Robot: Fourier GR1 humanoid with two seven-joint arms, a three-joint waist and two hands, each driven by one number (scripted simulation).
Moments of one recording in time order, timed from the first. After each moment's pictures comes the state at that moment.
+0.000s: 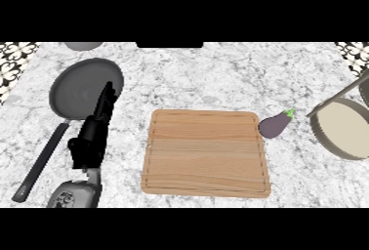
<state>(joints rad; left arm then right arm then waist) -0.14 0.02 -0.08 -1.58 -0.18 0.16 0.06 -0.68 -0.40 -0.53 -1.92 1.12 0.93 0.53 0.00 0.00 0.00</state>
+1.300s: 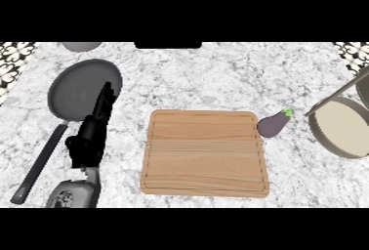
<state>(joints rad) -0.14 0.02 -0.06 -1.56 -0.17 0.15 0.05 -0.70 -0.50 -0.87 -1.49 0.84 0.47 0.47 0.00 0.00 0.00</state>
